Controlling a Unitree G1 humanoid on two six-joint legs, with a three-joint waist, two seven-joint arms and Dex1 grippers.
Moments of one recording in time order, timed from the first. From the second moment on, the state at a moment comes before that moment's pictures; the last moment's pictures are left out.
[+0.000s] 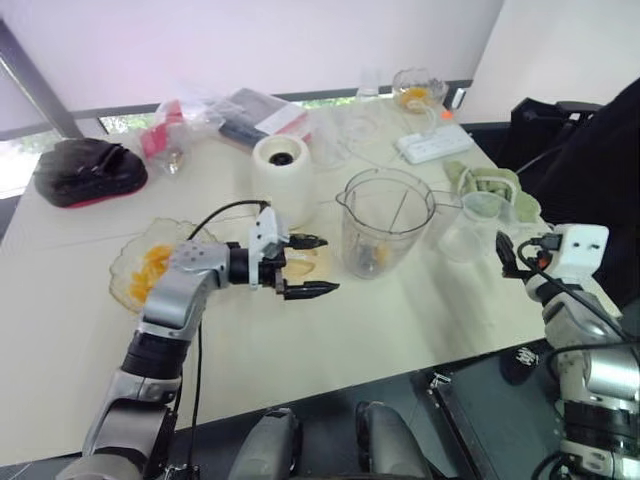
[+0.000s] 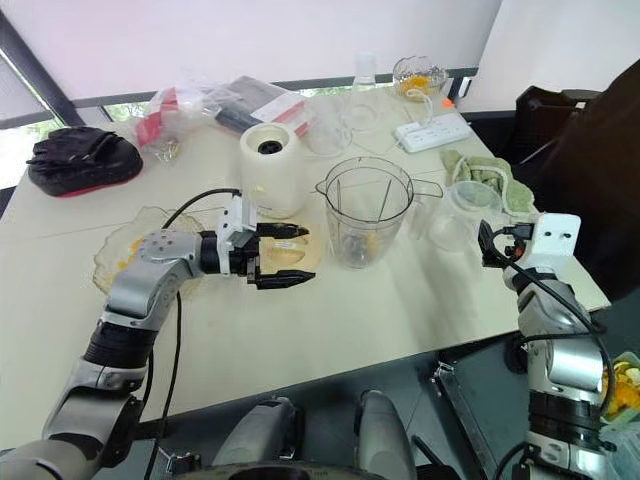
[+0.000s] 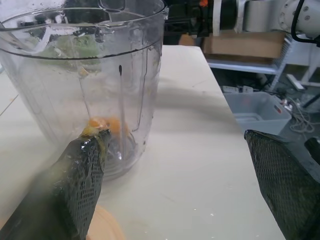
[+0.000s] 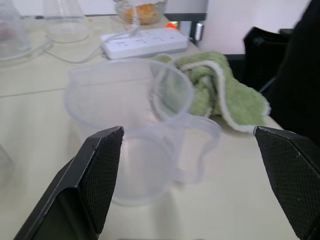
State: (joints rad) left arm -0.48 0.40 -0.10 -0.05 -0.30 0.39 -1.19; right arm -0.17 -0.49 -0.38 -0.05 0.33 0.38 0.17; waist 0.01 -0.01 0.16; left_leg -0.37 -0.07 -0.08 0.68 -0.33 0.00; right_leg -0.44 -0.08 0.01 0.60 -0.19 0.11
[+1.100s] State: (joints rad) left arm -0.44 0.45 -0.11 -0.08 -0.32 0.40 -1.11; right arm -0.37 -0.49 -0.40 0.42 0.26 0.18 0.16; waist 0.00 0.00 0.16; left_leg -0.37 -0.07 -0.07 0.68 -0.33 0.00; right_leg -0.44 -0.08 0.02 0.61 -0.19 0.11
